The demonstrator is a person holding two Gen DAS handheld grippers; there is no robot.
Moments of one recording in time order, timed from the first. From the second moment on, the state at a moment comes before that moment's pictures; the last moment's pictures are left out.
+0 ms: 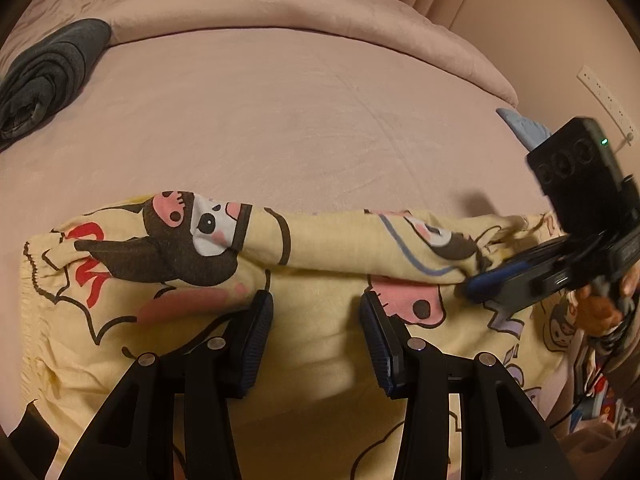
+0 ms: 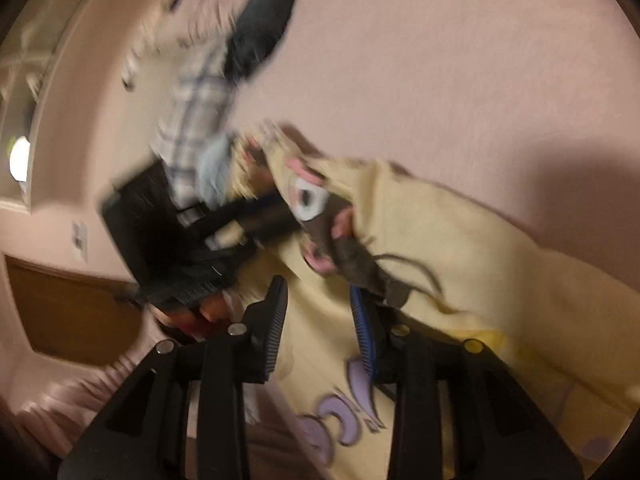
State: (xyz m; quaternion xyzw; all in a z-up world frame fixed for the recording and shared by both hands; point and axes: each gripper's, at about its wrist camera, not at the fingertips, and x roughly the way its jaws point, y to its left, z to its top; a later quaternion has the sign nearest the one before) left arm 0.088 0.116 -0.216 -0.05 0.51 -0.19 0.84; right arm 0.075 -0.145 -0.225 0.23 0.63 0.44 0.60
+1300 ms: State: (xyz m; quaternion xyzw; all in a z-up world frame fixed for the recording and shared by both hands) left arm 0.089 0.113 -0.224 -0.01 0.51 -0.20 0.84; right arm 0.162 -0.146 -0.208 0.34 0.62 0.29 0.65
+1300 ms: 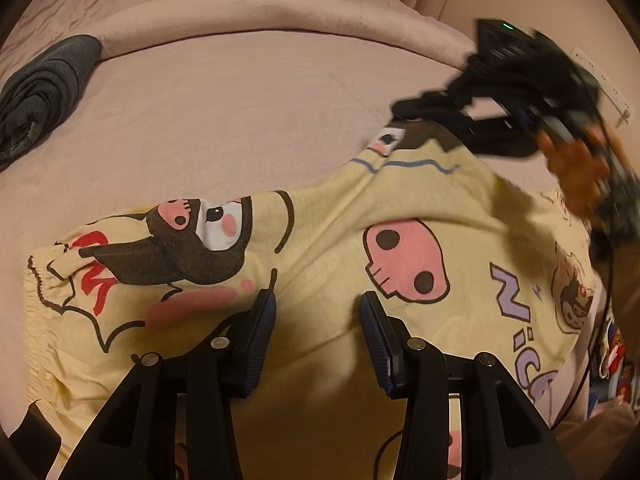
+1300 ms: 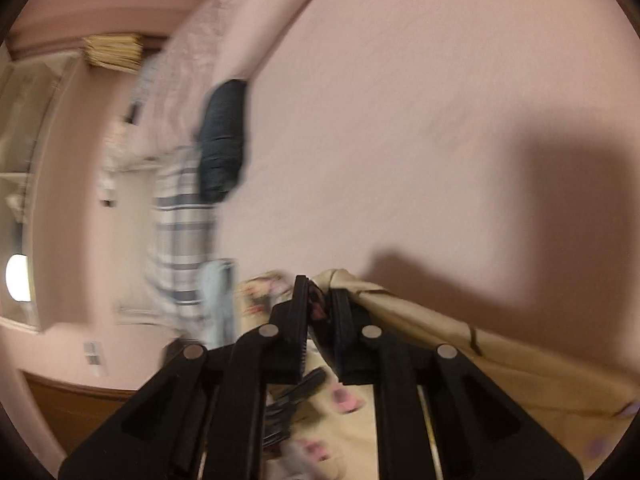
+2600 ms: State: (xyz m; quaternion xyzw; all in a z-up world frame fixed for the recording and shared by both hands) left arm 0.191 0.072 -0.219 0.08 0.51 -0.16 0.84; right arm 0.188 -0.100 -0.212 0.00 0.57 0.37 0.73
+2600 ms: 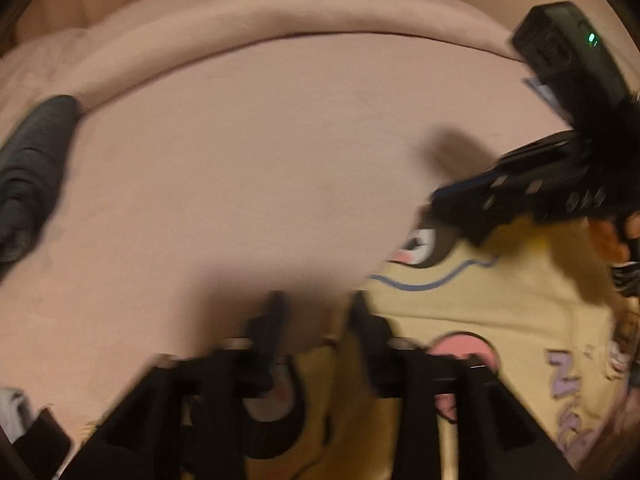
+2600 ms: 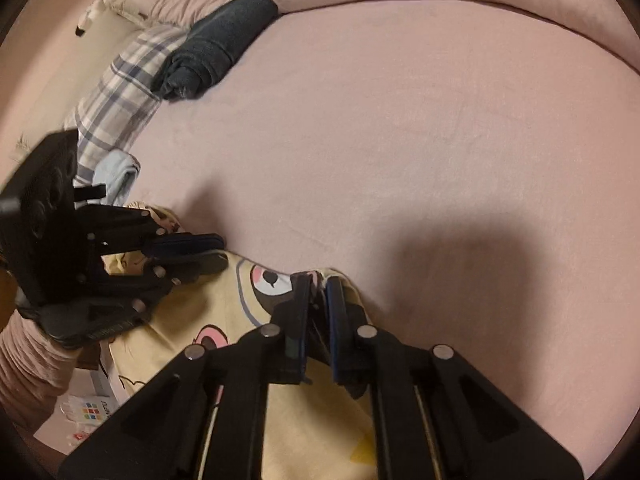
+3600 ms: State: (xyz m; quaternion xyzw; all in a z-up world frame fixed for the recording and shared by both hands) left arm 0.209 0.008 -0.207 0.05 0.49 -0.21 0.84; right arm 0.184 -0.167 -0.190 -0.05 0.54 0.30 0.79
